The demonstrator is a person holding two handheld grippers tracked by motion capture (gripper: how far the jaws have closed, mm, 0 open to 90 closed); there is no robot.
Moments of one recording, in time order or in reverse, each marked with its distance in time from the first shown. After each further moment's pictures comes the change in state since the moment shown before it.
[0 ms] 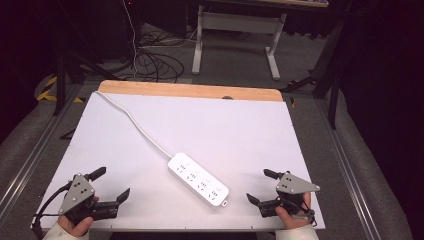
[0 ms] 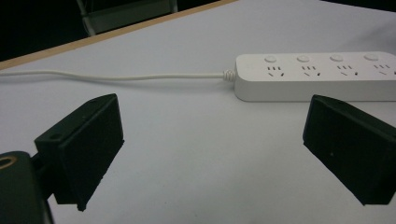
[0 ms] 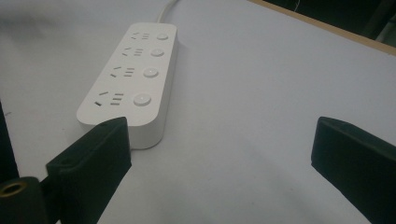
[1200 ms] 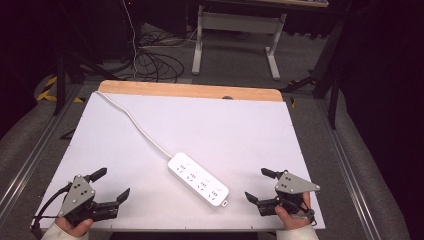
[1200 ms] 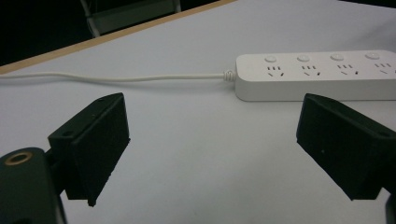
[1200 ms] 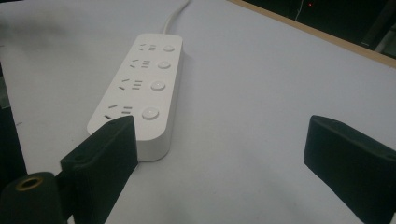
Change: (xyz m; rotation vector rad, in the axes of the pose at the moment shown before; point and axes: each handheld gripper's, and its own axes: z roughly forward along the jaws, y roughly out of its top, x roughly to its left) left arm -0.005 0.003 -0.003 0.011 0.020 0.007; right arm 0.005 0.011 -0.002 -0.010 0.004 -0.014
